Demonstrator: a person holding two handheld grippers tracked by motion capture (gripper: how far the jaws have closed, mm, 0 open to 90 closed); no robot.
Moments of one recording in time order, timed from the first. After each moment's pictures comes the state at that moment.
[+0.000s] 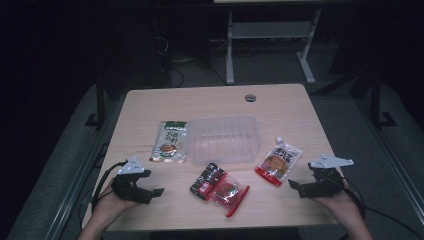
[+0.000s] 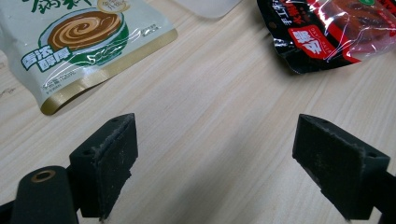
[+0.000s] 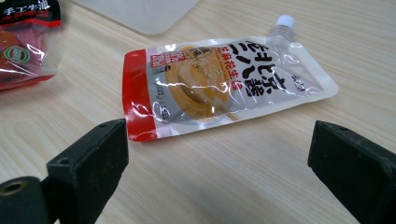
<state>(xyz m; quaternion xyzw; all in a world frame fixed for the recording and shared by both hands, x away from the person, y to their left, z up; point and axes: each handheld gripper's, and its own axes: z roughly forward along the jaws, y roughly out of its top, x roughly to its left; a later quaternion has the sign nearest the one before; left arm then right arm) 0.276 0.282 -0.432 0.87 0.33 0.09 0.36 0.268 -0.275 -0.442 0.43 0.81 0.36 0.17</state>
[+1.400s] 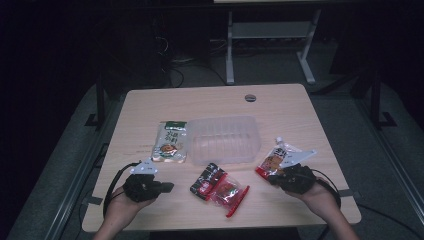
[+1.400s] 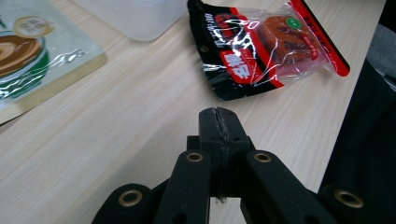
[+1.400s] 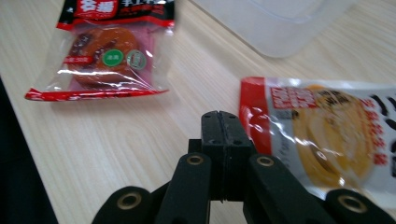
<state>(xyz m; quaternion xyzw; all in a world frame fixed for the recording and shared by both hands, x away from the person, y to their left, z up) 0.264 0.240 -0.414 0.87 0.32 0.03 0.37 0.280 -0.205 -0.425 0.32 0.88 0.35 0.06</state>
